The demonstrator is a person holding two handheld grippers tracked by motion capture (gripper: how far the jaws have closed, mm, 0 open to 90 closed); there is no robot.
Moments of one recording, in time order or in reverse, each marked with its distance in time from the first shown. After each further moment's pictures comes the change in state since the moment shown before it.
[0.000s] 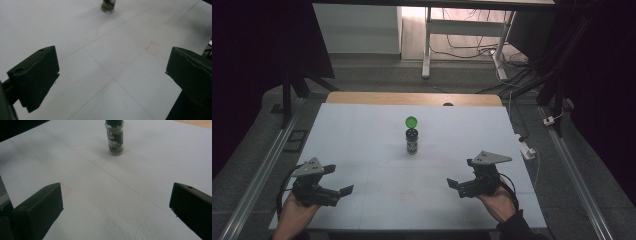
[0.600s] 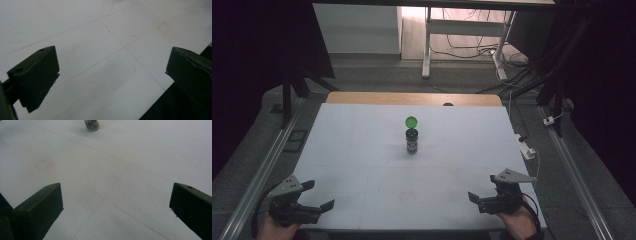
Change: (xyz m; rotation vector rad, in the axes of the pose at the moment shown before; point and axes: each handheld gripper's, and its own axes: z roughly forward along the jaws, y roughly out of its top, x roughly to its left) left arm 0.001 -0.044 -0.033 0.027 0.077 -0.063; right arm -0.010 -0.051 -0.044 0.039 -0.130 0.090
